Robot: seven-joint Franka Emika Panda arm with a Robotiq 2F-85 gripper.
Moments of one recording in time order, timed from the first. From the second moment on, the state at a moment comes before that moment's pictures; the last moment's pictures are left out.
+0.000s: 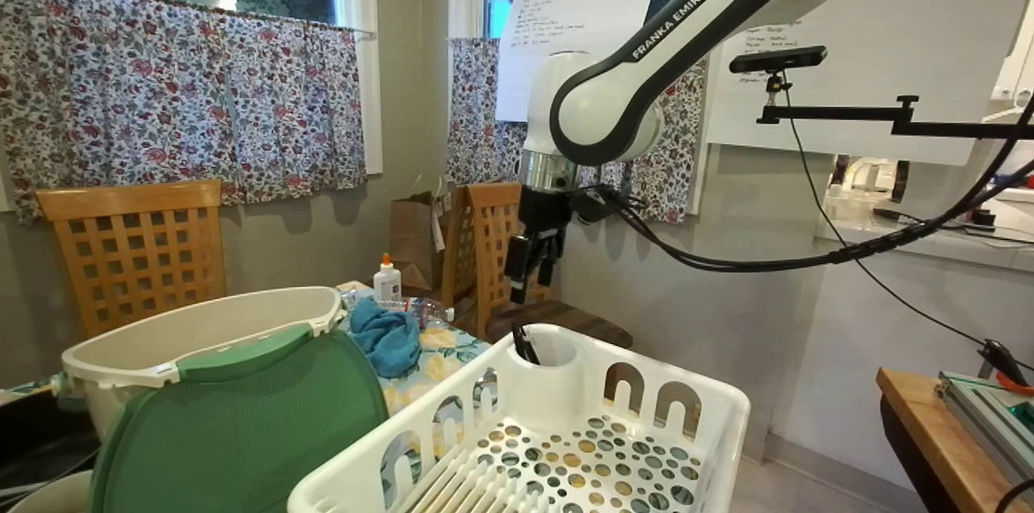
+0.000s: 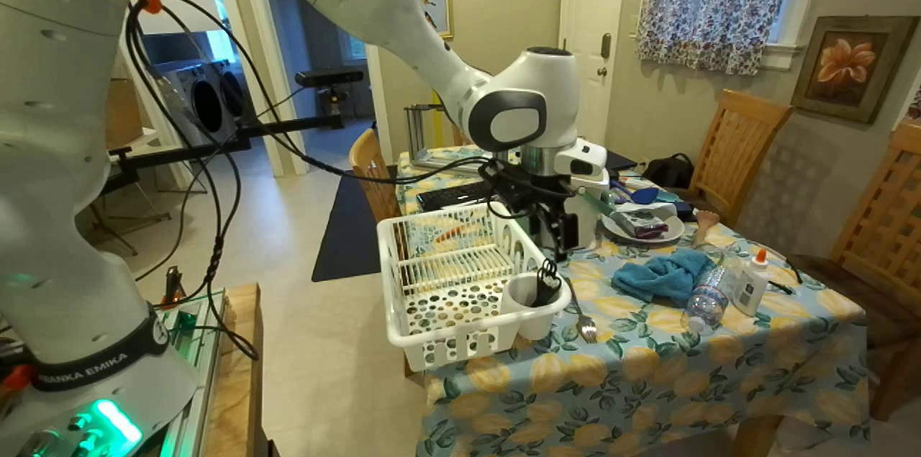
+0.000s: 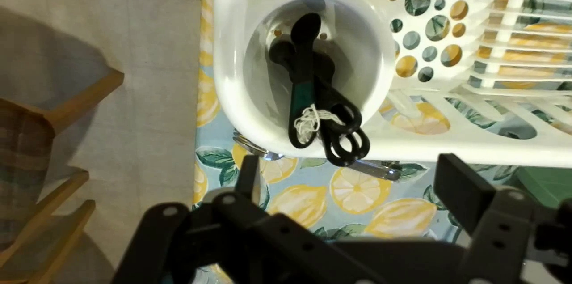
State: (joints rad) arm -0.06 0.53 -0.03 -1.84 0.07 2.46 -0.03
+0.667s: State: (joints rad) arm -0.04 0.54 -0.05 -1.84 0.07 2.46 0.10
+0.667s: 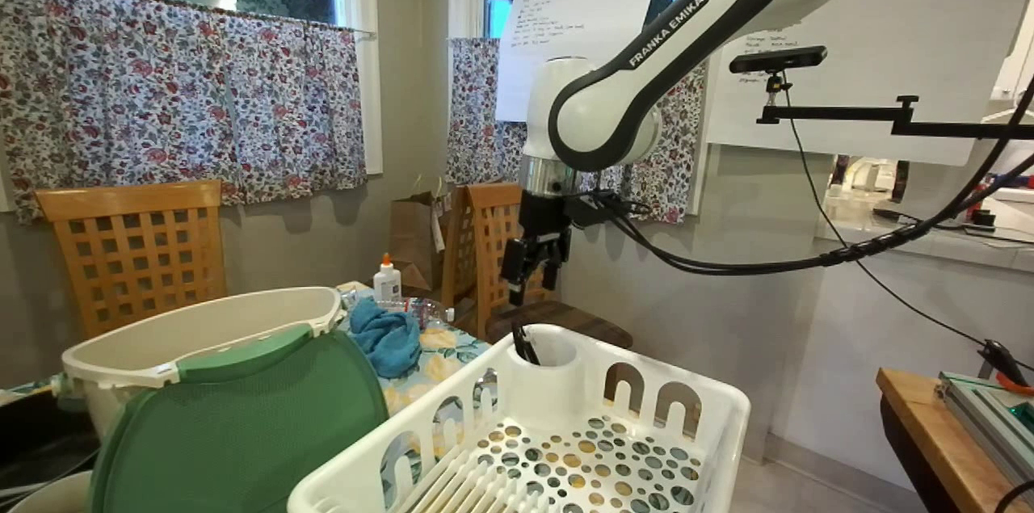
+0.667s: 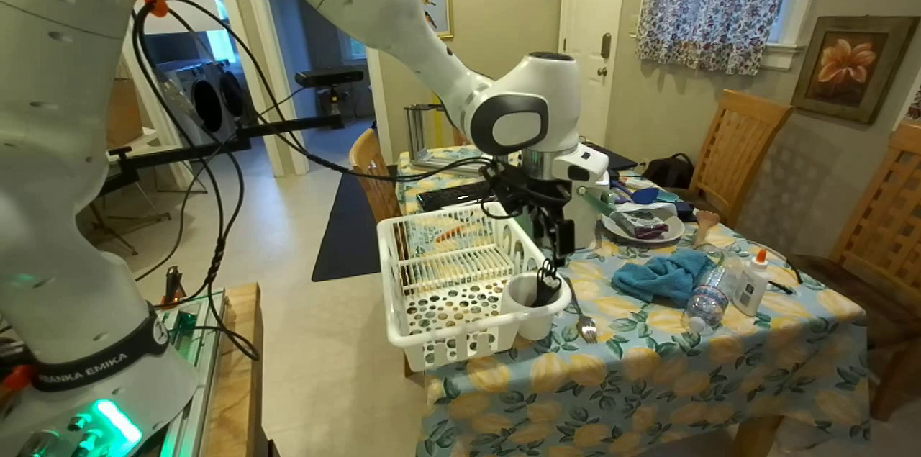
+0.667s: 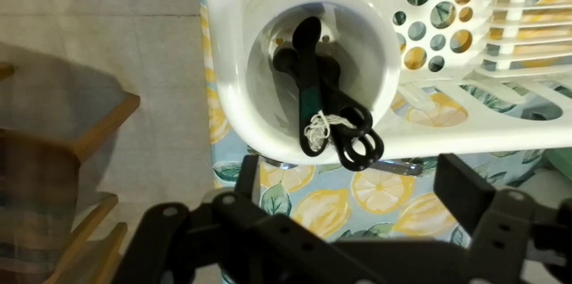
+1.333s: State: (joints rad) arm 0.03 0.65 -0.10 -1.75 0.07 2.47 0.43
